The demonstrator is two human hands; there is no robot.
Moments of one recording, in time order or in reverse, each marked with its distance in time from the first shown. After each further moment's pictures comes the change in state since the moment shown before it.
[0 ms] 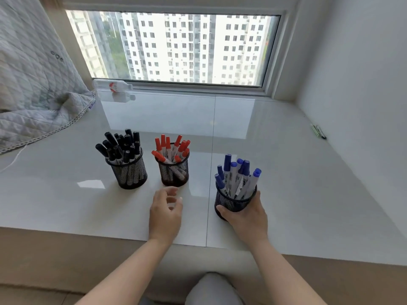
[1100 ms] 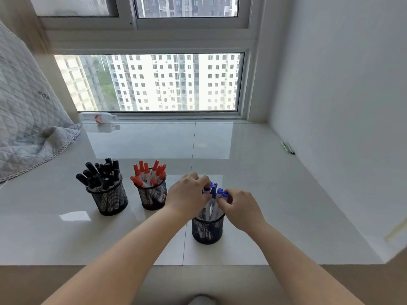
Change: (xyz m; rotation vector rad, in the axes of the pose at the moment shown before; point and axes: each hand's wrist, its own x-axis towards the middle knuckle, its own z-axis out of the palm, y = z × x) left_hand 0.026 0.136 0.042 0.696 -0.349 0.563; right_hand 0.030 -0.046 -0.078 -0.271 -0.175 -0.277
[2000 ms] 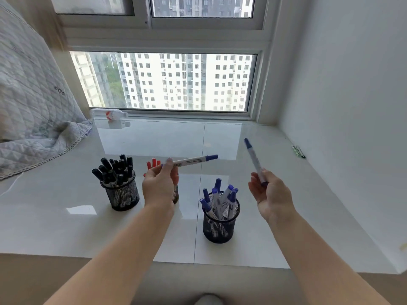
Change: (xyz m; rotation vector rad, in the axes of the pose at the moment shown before) left_hand -0.012 -0.033 -0.047 -1.626 0.607 -0.860; right_hand 0.016 -0.025 -0.036 1.452 0.346 0.547
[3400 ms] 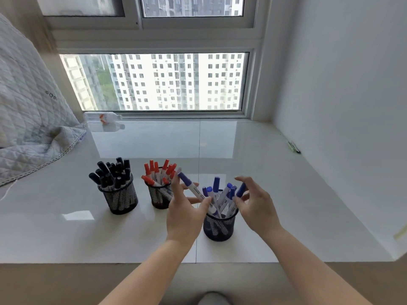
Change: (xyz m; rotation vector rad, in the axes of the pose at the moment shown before) left_hand -0.035 -0.058 -0.023 0.818 -0.361 0.545; right_hand -0.012 0.038 -0.026 -1.316 -0.274 -0.807
